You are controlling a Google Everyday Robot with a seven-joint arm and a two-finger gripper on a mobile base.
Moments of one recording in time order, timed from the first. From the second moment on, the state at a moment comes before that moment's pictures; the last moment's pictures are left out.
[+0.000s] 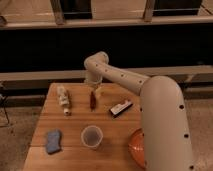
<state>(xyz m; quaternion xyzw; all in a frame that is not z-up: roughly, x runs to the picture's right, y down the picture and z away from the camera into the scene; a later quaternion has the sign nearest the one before) -0.087 0.058 0.906 -0.26 -0.21 -0.33 0.88</state>
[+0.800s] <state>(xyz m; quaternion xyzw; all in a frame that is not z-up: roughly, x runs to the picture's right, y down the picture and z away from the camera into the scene) -0.102 0.090 0.915 -0.29 -0.22 -0.41 0.83</state>
